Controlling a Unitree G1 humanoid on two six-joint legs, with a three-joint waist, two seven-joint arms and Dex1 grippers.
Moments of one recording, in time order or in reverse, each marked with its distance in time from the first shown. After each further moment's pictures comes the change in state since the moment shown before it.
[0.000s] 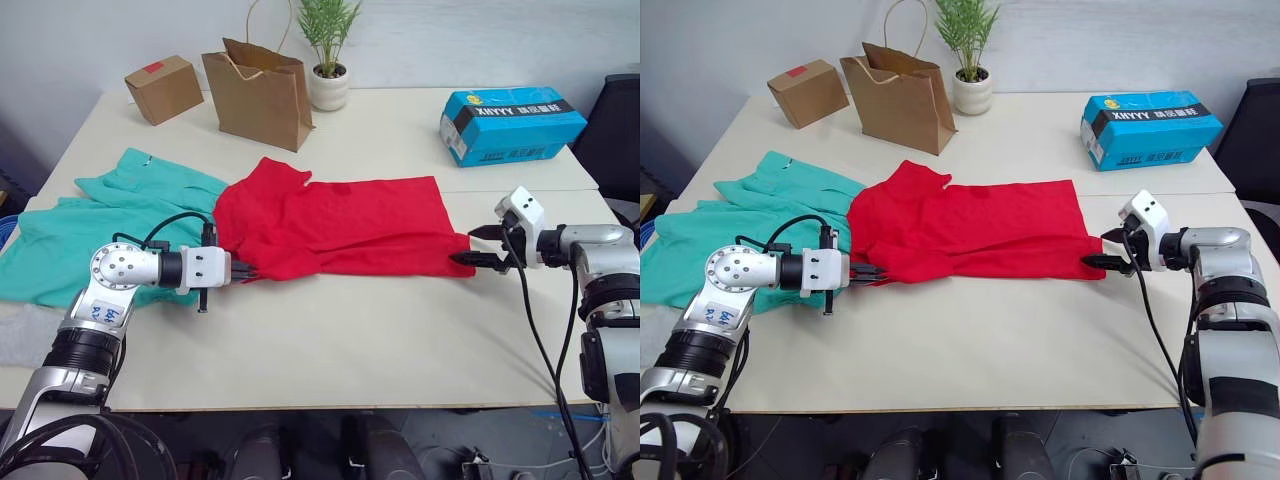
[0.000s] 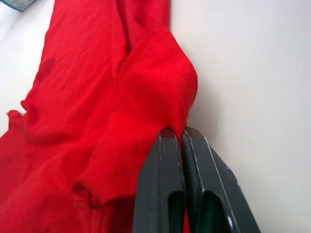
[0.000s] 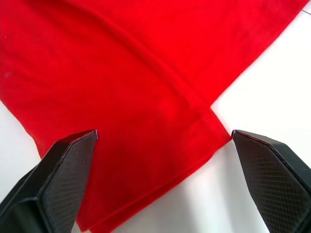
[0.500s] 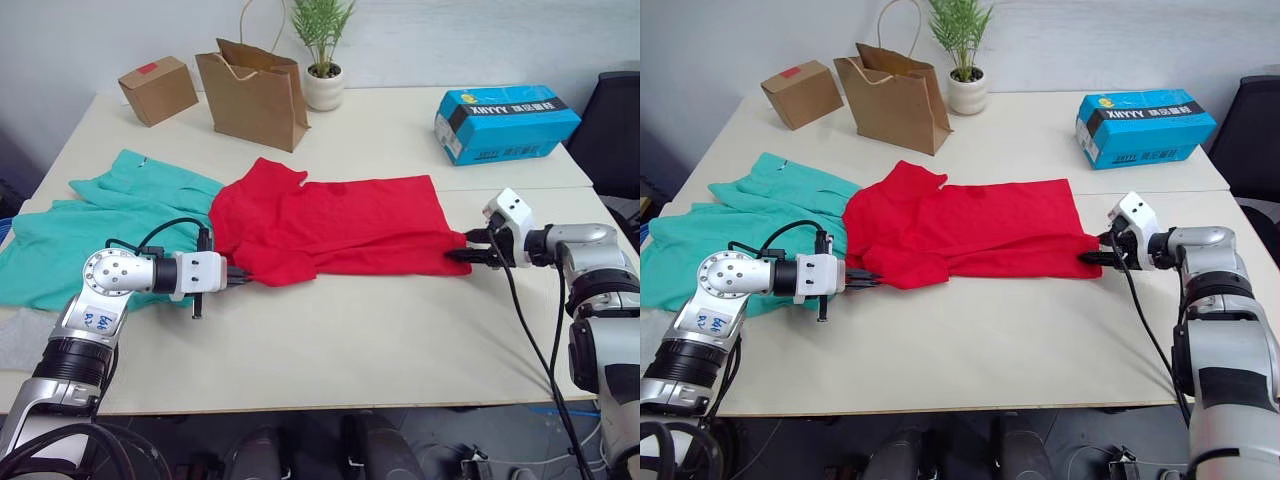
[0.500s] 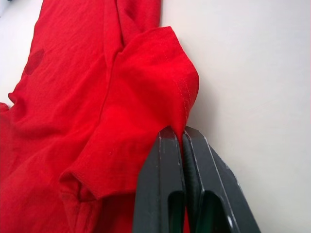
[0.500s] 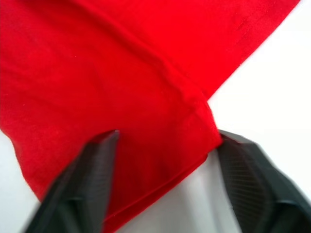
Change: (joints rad) left arm 0.043 0.024 0.021 -0.073 0.000 0.063 0.004; right arm -0.038 0.043 -0.011 0.088 -0.058 -0.048 -0.044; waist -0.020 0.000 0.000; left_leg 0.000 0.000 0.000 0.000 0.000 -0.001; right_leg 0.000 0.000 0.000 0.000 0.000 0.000
